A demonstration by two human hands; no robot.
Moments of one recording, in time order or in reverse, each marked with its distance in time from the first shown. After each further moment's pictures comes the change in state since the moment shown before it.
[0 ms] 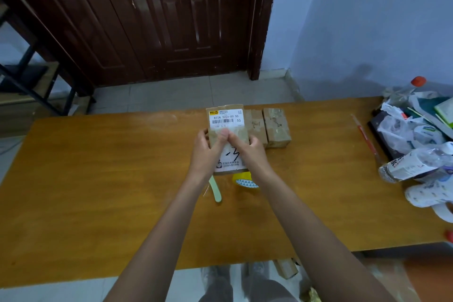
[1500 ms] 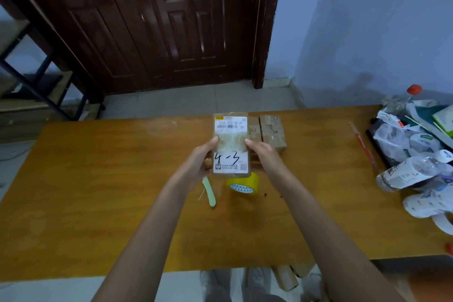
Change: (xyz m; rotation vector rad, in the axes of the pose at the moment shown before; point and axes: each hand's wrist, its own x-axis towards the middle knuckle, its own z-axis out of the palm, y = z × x) left_hand -0.002 0.003 -0.001 -0.156 -0.327 -0.259; right_hand 0.000 -0.005 -0.065 -0.035 -0.172 -0.013
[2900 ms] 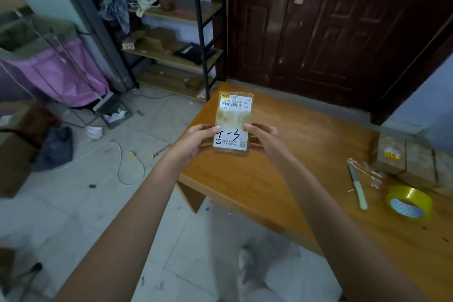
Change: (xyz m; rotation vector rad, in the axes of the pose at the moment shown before) left_hand -0.293 -0.084 -0.419 -0.180 0.483 0.195; right_hand -0.086 0.028 0.479 -0.083 -0.433 -0.058
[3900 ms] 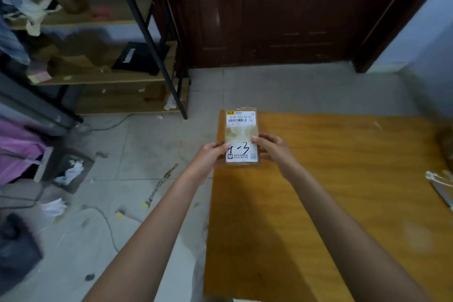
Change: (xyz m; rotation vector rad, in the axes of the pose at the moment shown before) left_hand 0.385 0.034 -0.116 0.214 -0.311 -0.293; right_hand 0.341 0.019 0.055 0.054 0.402 0.180
